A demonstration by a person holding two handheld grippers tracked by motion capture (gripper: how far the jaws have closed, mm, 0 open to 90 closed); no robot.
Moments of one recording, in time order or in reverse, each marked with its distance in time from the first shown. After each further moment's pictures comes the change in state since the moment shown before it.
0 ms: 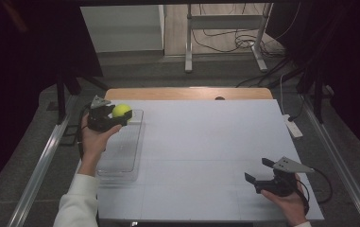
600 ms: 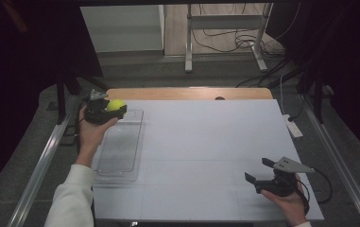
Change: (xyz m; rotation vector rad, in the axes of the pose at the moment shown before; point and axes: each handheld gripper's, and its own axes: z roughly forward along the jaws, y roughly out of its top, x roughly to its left) left arm 0.021 0.012 0.012 0.053 0.085 0.008; right arm 0.000 0.000 -0.001 -0.006 0.001 0.001
